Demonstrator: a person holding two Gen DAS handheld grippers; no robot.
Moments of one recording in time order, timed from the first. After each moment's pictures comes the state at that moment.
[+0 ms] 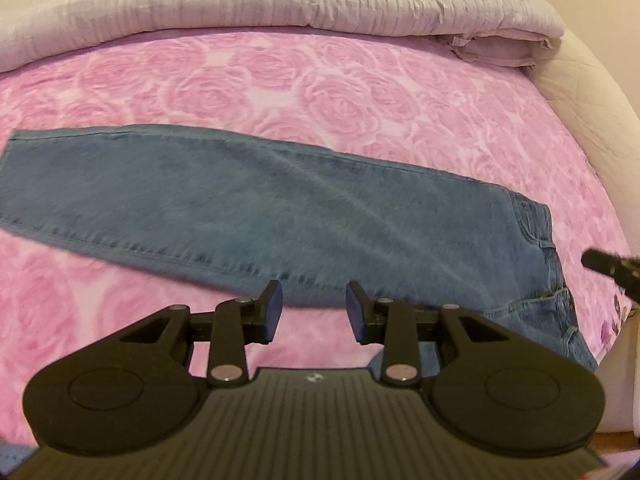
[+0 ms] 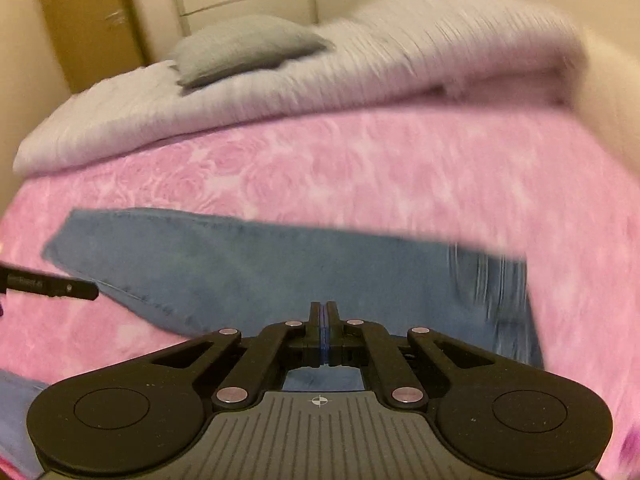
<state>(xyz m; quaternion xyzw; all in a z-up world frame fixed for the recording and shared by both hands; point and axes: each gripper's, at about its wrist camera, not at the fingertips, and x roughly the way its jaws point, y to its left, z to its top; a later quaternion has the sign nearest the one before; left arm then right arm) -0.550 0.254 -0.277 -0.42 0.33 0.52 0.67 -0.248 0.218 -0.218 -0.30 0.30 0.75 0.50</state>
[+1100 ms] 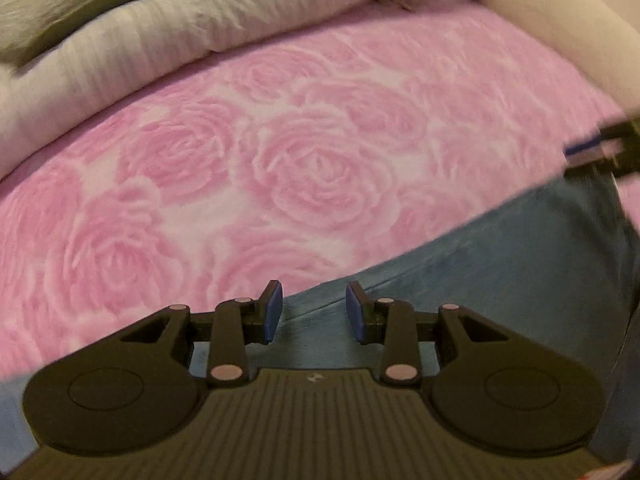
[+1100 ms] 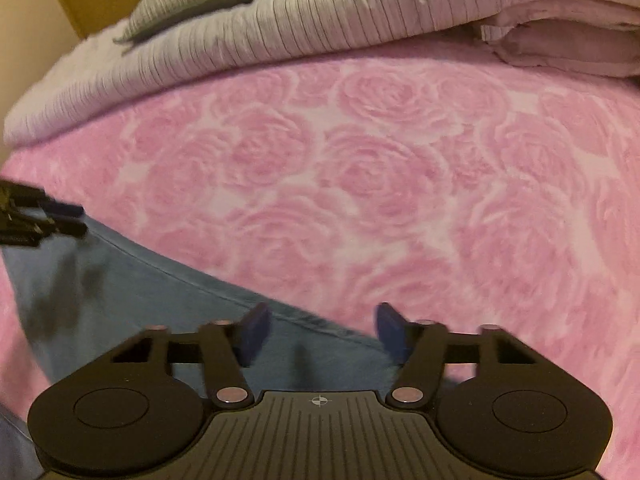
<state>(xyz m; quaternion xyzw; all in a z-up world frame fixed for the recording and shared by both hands) -0.512 0.462 -0.370 -0.26 0.45 0.39 0.76 -0.178 0.461 -0.333 -0.40 0.33 0.76 0.40</state>
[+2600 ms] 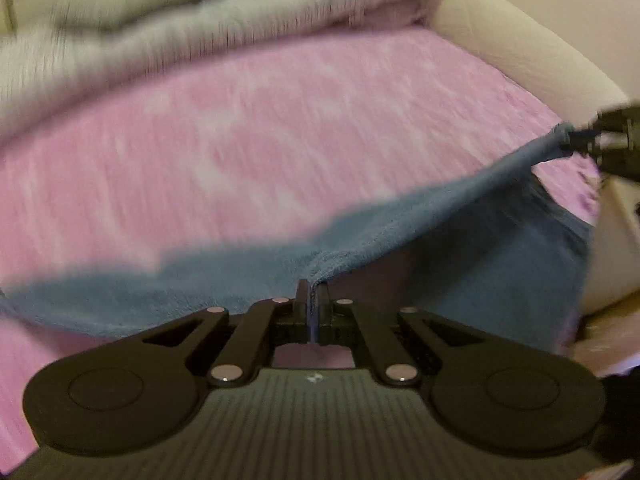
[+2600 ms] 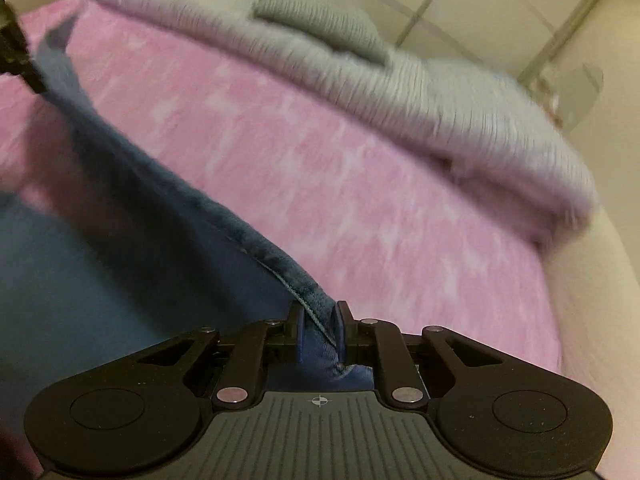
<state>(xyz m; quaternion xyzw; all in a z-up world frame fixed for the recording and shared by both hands) -0.612 0.187 -0.282 -0.34 0.38 0.39 0.77 -0.222 0.145 -0.236 -0.50 0.04 0.73 0.46</state>
